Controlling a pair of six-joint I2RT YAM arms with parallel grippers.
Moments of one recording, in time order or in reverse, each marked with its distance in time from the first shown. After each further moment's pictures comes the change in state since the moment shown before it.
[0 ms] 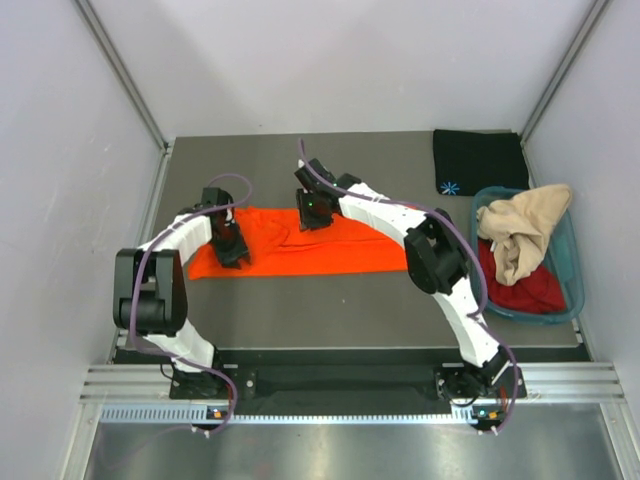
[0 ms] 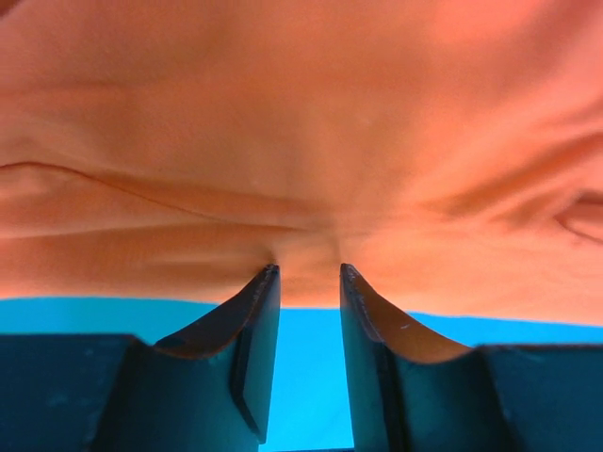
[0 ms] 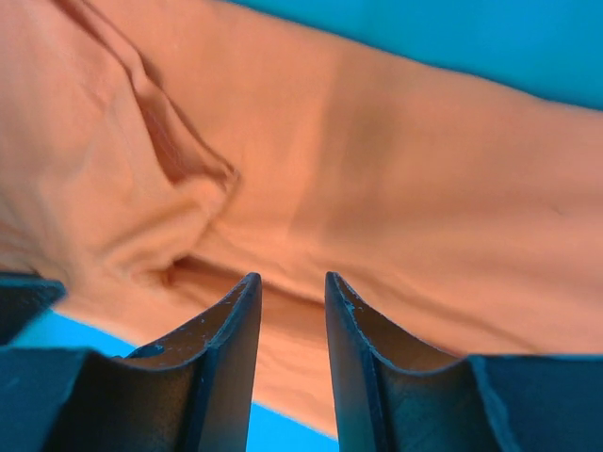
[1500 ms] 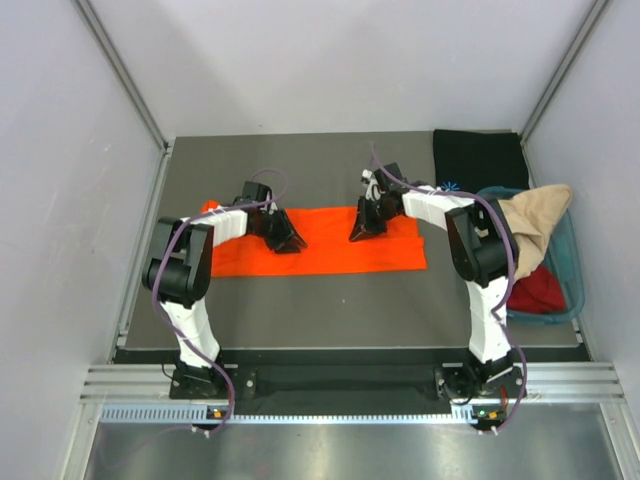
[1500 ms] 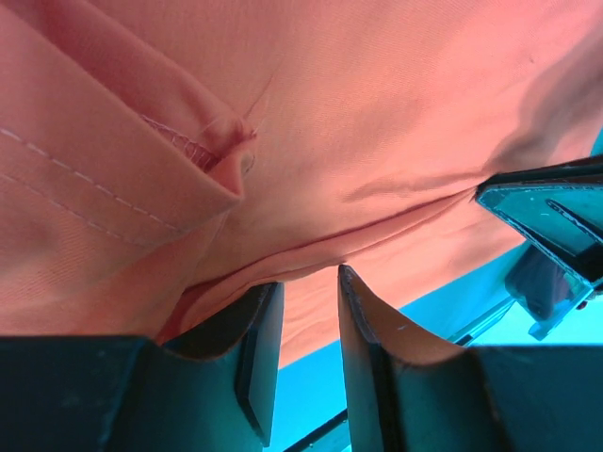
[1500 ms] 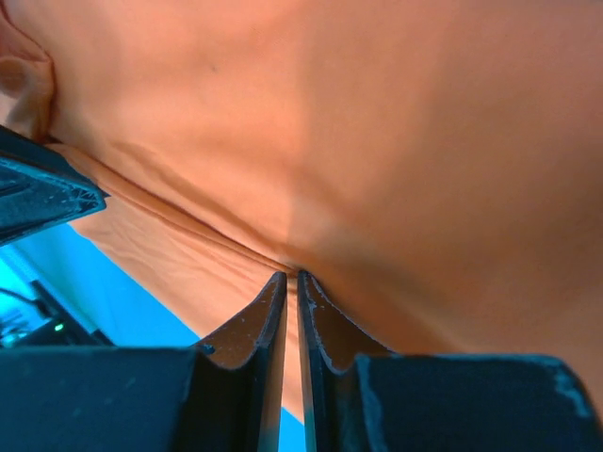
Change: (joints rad) left arm -0.199 0.237 0.097 0.354 0.383 -0.301; right arm -0.341 -0.223 -0.566 0.249 -0.470 -0.126
